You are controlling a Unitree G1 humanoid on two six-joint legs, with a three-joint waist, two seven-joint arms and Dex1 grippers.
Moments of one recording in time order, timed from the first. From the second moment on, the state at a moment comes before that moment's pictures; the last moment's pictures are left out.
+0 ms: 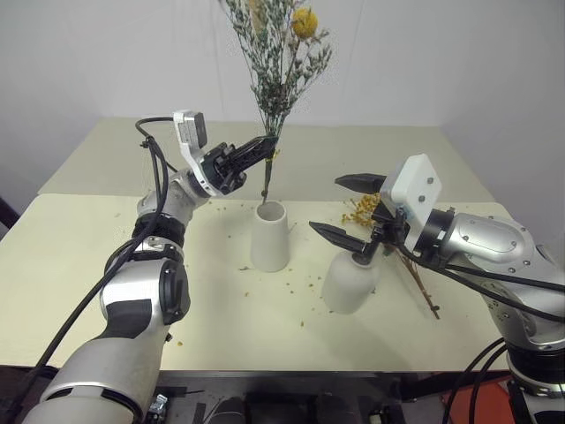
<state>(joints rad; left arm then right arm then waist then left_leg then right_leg) -1.29 0.34 0.30 1.17 -0.52 0.29 -1.59 -0.58 -0.74 0.01 -0.63 0.51 0.69 0.61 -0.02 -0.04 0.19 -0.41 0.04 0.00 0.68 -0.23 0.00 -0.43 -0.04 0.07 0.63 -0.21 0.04</state>
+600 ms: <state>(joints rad) -1.17 0.28 0.28 1.20 -0.43 0.07 -1.60 -0.58 -0.74 0.01 -0.64 0.49 0.69 0.61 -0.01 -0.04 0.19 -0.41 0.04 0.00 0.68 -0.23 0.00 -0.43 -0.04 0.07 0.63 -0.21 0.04</state>
